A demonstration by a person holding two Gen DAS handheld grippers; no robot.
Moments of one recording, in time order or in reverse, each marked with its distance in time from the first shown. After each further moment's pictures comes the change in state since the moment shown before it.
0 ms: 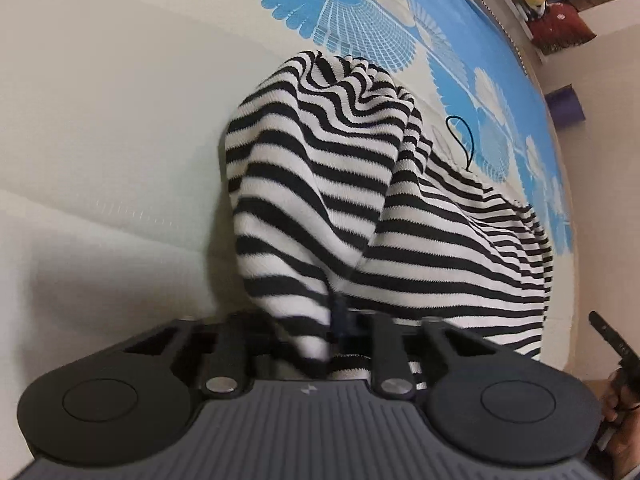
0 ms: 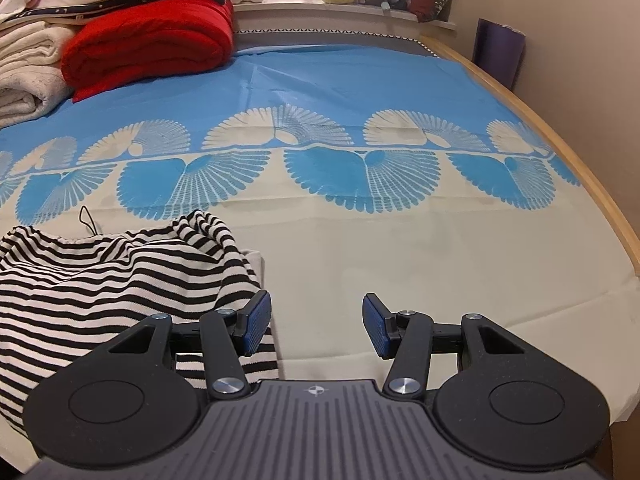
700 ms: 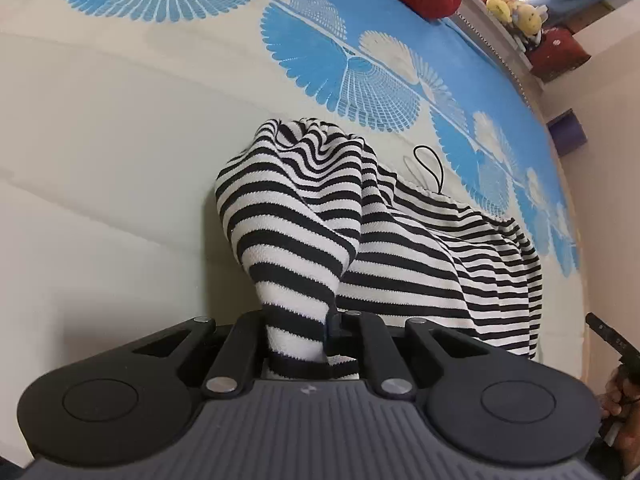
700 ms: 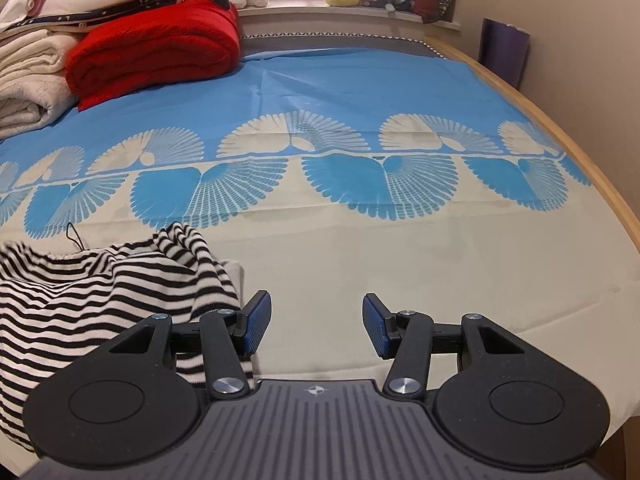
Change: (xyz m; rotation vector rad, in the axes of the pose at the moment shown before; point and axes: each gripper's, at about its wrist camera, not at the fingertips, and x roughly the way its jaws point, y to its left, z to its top) left arm -0.071 0.007 -0.007 0.019 -0.140 0.058; right arm 0.002 0.023 0.006 0.005 -0.009 0.033
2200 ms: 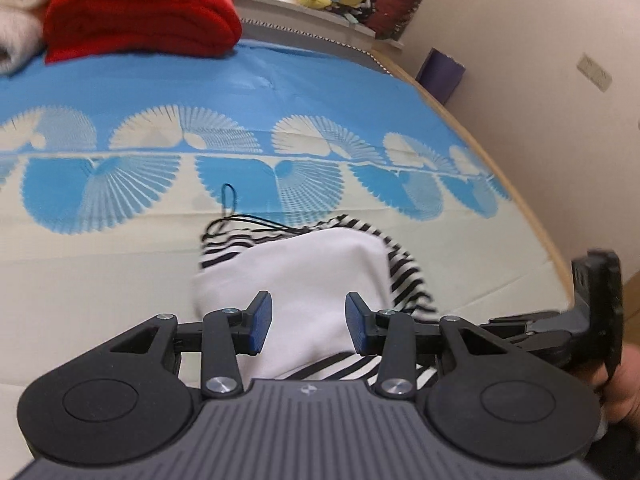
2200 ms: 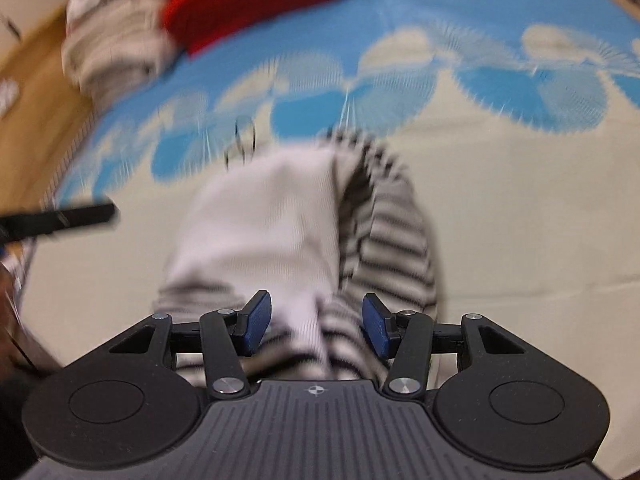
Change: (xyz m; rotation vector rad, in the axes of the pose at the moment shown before) left arm 0.001 -0.250 -0.051 0.498 -0.175 -0.091; right arm 0.031 0.056 -0.016 0.009 0.318 0.389
